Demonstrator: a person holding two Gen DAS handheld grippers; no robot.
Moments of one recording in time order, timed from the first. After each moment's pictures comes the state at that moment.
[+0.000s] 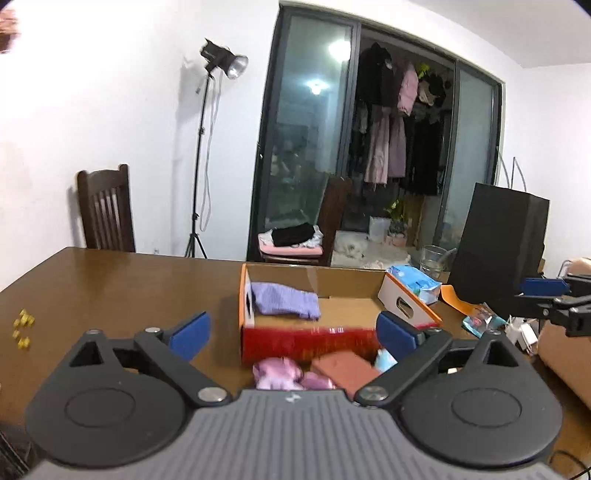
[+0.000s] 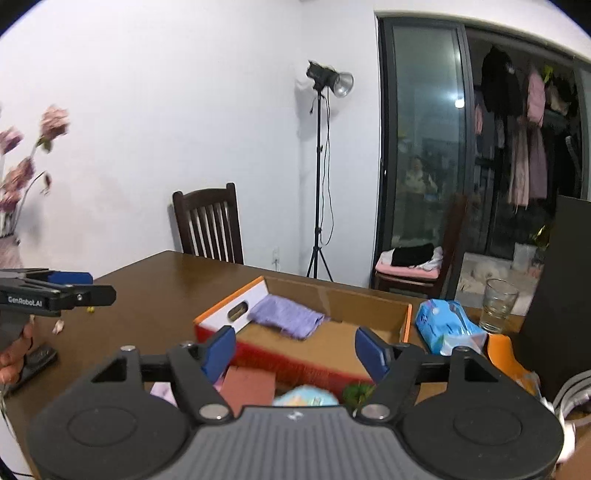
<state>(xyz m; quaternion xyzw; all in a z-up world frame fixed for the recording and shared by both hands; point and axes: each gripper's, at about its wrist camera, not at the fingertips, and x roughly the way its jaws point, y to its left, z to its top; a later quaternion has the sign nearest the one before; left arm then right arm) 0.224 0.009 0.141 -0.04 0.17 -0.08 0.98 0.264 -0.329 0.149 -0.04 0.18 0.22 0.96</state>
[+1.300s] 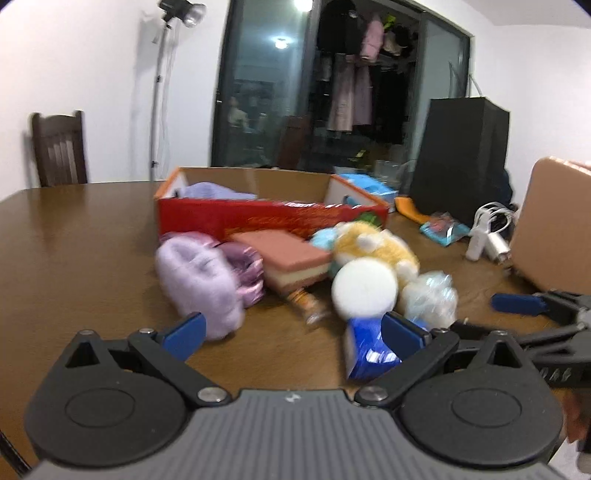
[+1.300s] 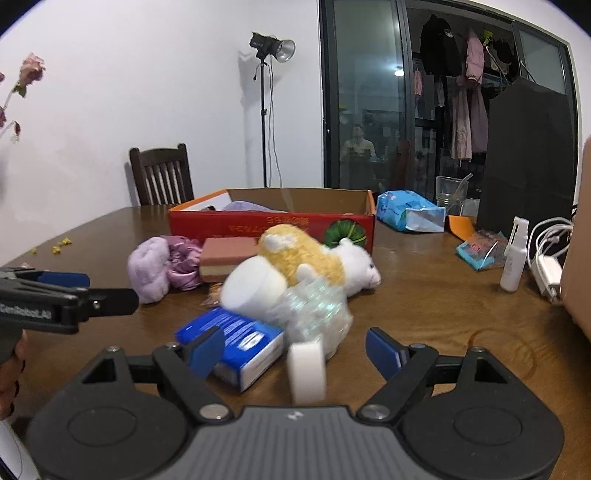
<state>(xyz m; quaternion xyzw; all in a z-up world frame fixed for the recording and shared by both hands) 0.220 -0.055 0.030 -0.02 0.24 -0.15 0.96 0.206 -0.324 0.007 -0.02 0.24 0.12 0.96</state>
